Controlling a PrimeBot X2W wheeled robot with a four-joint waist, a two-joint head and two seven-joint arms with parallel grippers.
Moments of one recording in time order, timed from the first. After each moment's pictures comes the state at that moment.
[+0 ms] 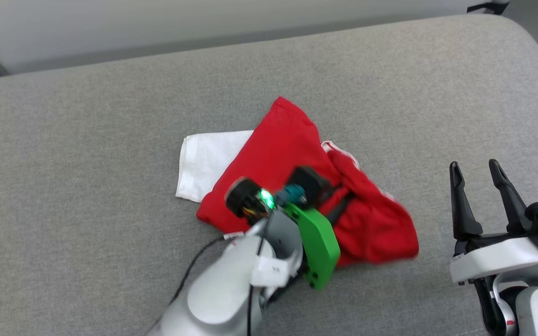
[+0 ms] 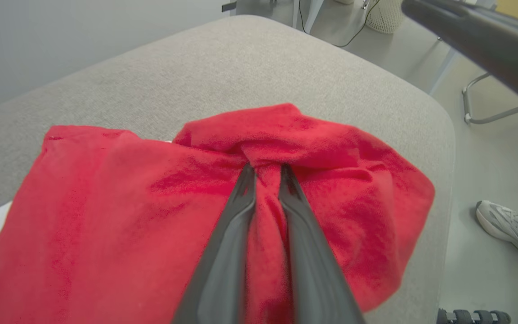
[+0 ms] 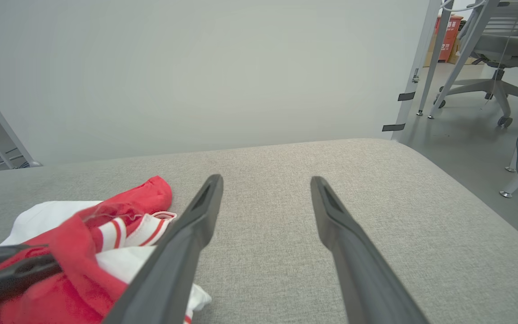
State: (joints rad) left arm -0.57 0.06 -0.75 0.39 -0.45 -0.12 0.10; right arm -0.07 -0.07 -0.03 -0.08 0.18 0.13 -0.12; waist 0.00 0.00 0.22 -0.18
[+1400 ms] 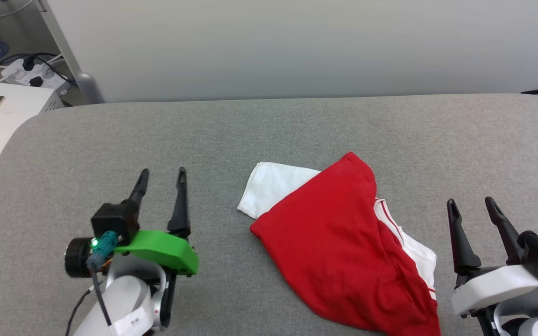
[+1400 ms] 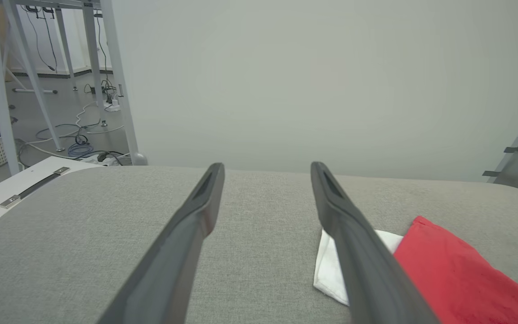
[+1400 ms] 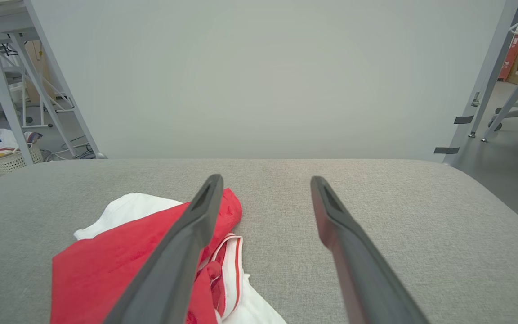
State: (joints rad) left arm -0.27 0.29 -0.41 0.20 -0.52 0.22 -0.26; right arm 0.03 -0.07 -0.04 -0.10 0.16 0.13 -0.05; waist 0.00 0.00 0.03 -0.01
